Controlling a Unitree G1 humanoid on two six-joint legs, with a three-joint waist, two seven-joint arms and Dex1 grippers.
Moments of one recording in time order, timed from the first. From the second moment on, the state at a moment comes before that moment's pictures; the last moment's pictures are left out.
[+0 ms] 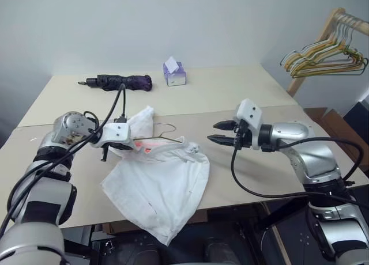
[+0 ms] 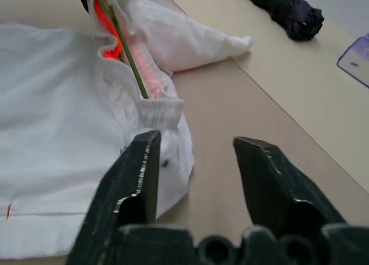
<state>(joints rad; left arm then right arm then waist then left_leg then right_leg) -0.95 0.73 -0.32 1.06 0.20 -0.52 -1.32 -0.58 -0.63 0.15 -0.14 0.30 0.57 0.94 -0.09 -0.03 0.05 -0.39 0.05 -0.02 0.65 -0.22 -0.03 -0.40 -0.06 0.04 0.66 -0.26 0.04</state>
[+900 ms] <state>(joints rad) -1.06 0.64 -0.23 1.02 0.13 -0.47 -1.38 -1.04 -0.61 0.56 0.17 0.01 0.73 1.09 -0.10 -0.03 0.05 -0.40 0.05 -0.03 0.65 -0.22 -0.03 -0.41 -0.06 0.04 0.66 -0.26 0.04</state>
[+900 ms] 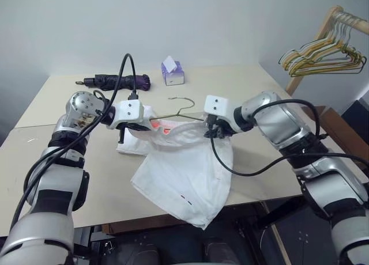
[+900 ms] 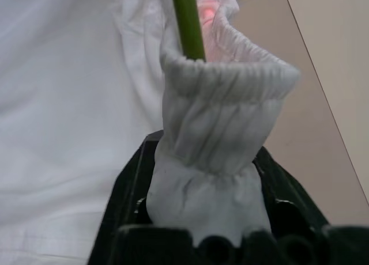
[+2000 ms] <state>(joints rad) -0.99 0.55 0.11 0.72 -0.26 -0.17 -1.24 -0.49 -0.68 -0.20 -0.26 0.37 1.46 0.83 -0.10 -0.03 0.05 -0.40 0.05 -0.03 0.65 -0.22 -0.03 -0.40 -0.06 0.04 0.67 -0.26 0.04</state>
